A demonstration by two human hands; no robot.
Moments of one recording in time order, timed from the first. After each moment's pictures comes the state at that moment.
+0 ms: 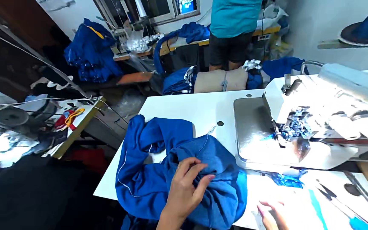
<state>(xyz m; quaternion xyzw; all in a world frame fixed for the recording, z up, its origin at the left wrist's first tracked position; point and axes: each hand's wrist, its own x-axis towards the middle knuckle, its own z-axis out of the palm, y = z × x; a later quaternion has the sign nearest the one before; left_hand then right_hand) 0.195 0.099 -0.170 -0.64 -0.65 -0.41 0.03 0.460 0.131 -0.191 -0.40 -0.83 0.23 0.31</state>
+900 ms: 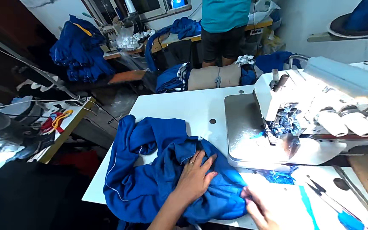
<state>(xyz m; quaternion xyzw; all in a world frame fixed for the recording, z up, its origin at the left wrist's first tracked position) 0.207 0.140 -0.198 -0.69 -0.69 -0.16 -0.14 0.453 0.165 -0.183 -0.37 -0.84 0.35 0.19</state>
